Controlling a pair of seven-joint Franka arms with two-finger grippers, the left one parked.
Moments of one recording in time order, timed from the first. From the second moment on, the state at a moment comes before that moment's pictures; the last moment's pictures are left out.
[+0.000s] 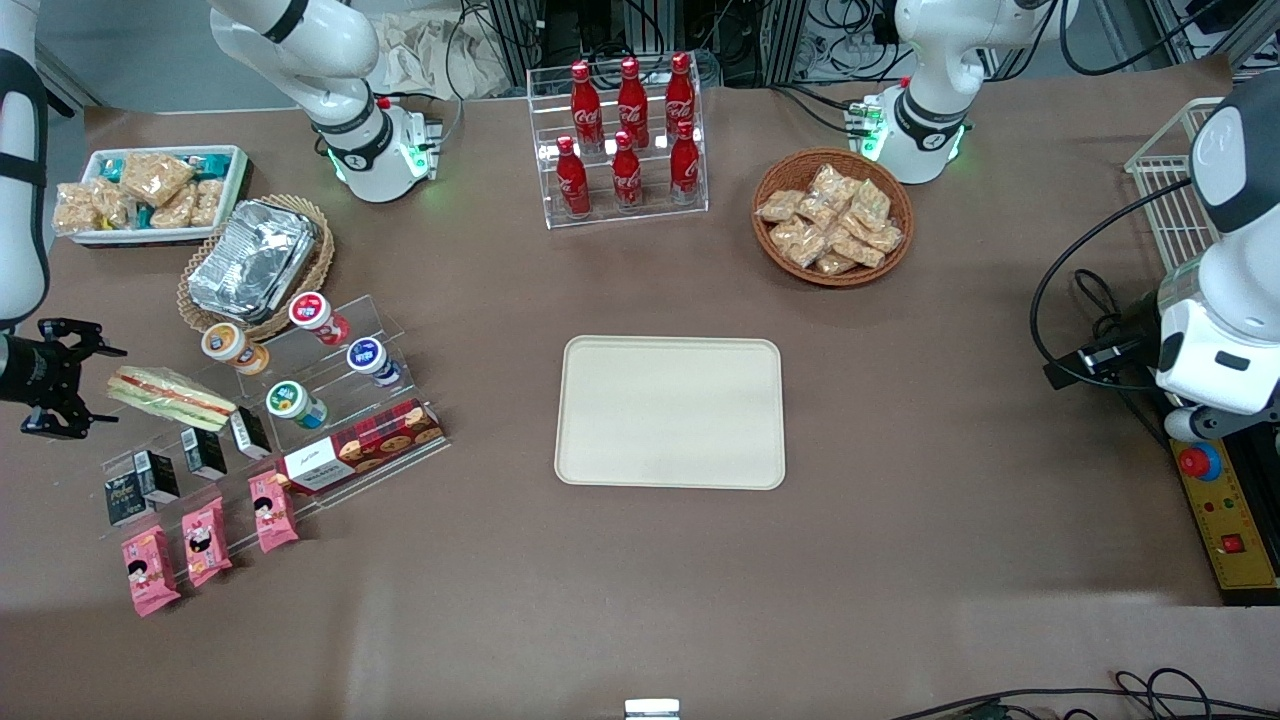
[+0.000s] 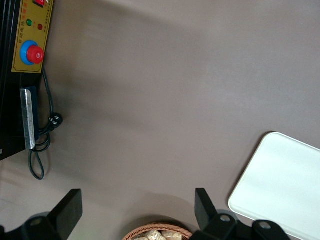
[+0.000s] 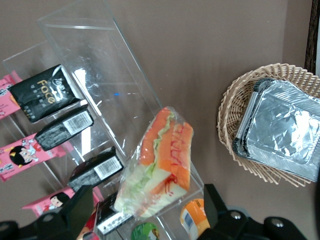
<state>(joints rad) -0.25 0.24 -0.11 -1.75 0.01 1.83 1.25</state>
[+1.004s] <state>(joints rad) -0.32 0.28 -0.11 -1.82 0.06 1.91 1.30</state>
